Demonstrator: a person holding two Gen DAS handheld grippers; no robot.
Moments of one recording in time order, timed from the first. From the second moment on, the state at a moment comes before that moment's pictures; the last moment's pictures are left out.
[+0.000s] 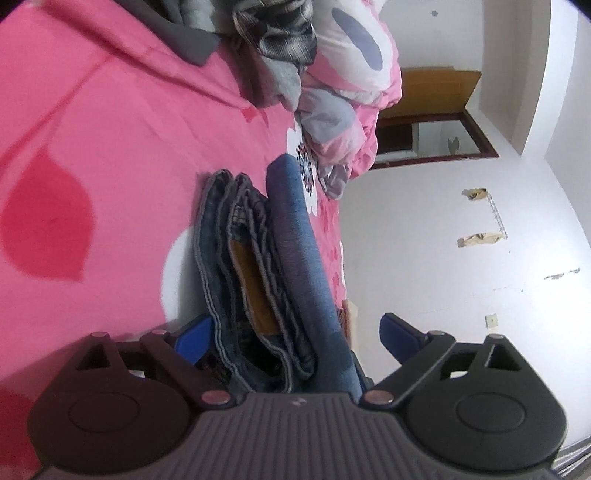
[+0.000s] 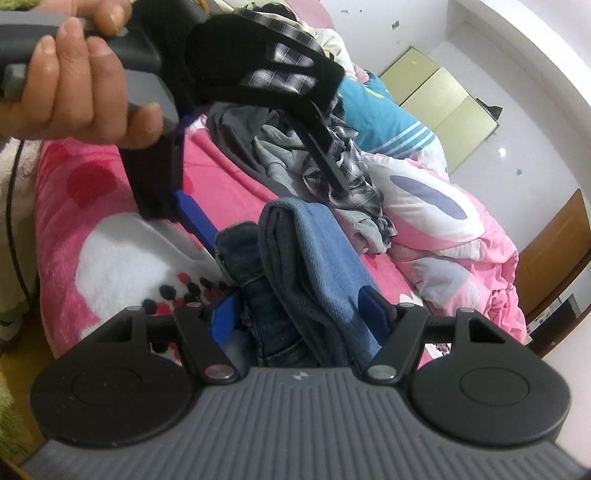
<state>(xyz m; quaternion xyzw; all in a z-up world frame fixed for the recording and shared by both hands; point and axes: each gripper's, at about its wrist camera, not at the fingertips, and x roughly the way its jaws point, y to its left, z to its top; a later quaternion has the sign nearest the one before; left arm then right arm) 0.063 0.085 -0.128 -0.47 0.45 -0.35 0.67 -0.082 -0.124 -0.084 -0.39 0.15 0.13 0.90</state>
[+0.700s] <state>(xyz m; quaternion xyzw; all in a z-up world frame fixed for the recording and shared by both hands) 0.094 0.024 -0.124 -0.35 0.50 -0.38 0.69 -0.085 -0.125 -0.079 -0.36 0.14 0.12 0.91</state>
